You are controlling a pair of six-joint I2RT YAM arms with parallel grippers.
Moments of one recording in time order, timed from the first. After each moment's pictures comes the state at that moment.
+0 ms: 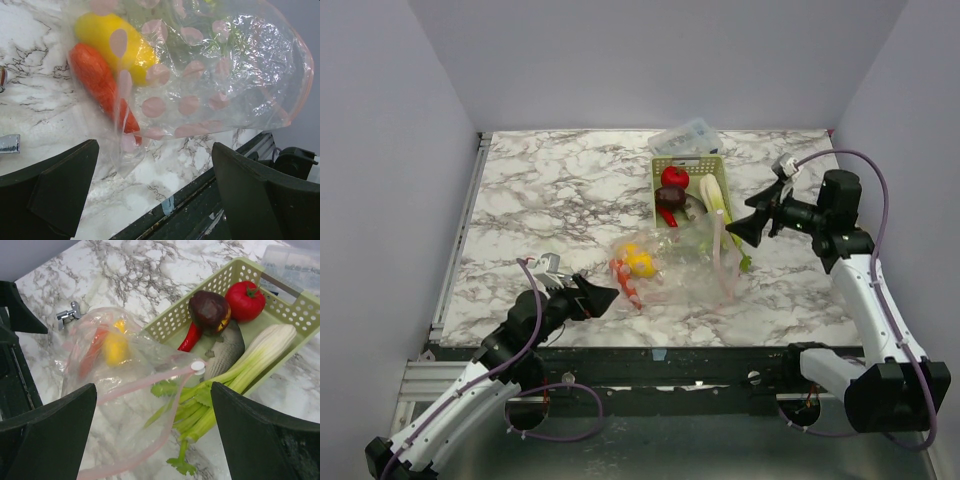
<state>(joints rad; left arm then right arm) -0.68 0.20 0.14 -0.20 0.01 -0.85 0.04 1.08 0.93 -0.26 -0.92 -0.21</state>
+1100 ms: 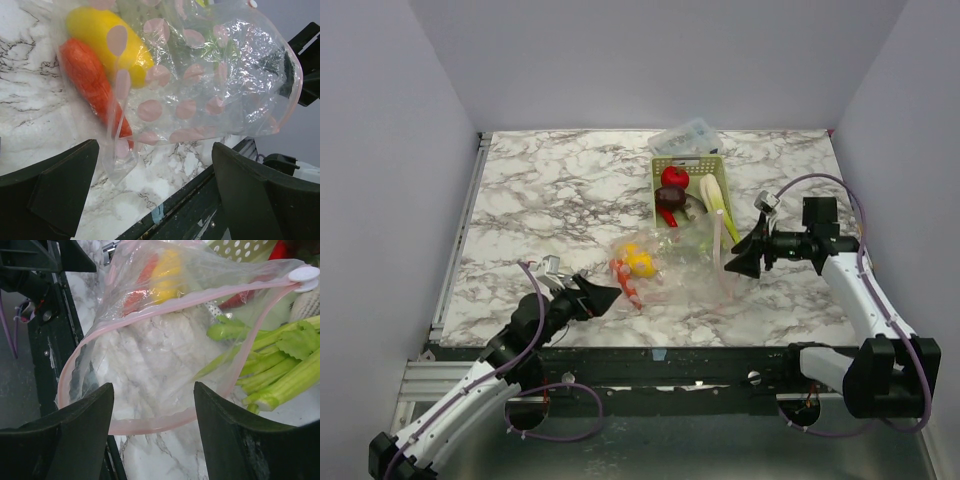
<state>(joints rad) -0.68 0.20 0.06 -0.08 0.01 -0.93 -0.02 1.13 0.79 -0.58 -1.12 -0.48</state>
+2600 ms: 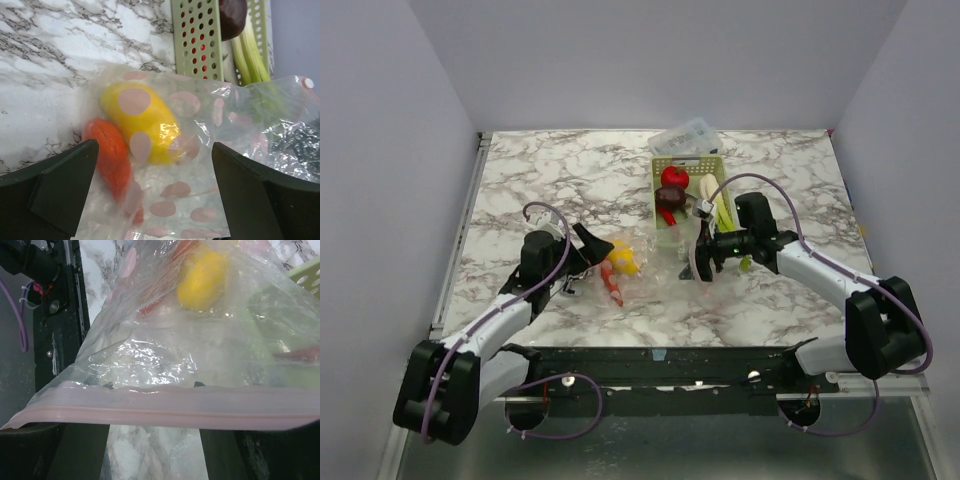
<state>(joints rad) -0.31 0.99 0.34 0.29 0.23 -0.80 0.41 1.38 0.78 -0.15 -0.95 -0.22</state>
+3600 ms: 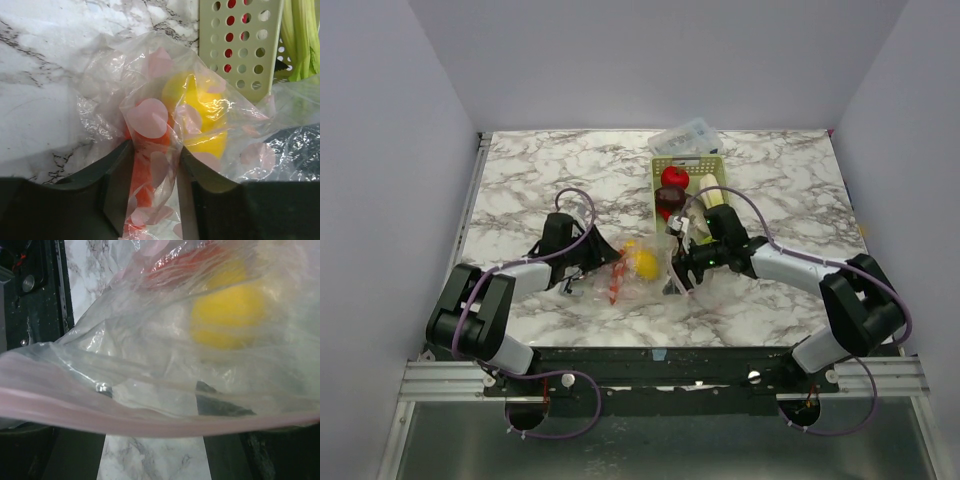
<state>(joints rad) -0.29 1.49 0.54 0.29 0.47 -0.74 0.57 1.52 0.77 -0.04 -0.83 -0.23</state>
